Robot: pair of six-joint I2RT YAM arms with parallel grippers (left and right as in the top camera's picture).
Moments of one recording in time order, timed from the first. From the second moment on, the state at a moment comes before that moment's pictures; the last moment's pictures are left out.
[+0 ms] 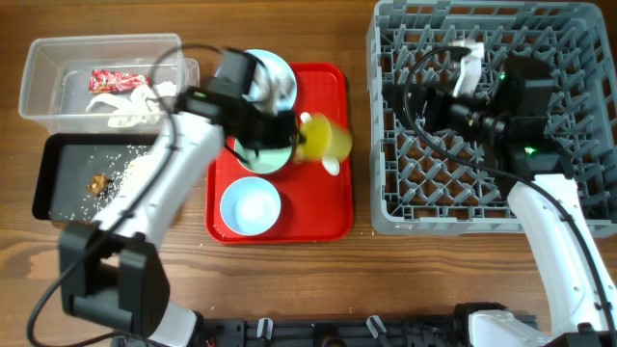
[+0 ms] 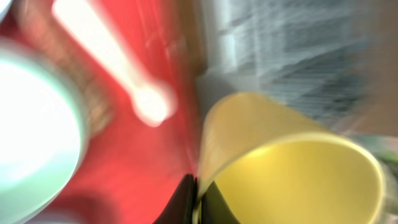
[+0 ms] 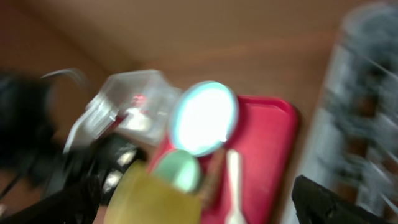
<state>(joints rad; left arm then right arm) -0.34 1.70 1.34 -0.84 0.57 -0.29 0.03 1.33 1.04 -0.20 -0.77 0.29</state>
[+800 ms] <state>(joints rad) -0.16 1.69 1.39 -0.42 1.55 -0.73 0.20 1.44 1.04 0.52 -1.29 0.45</state>
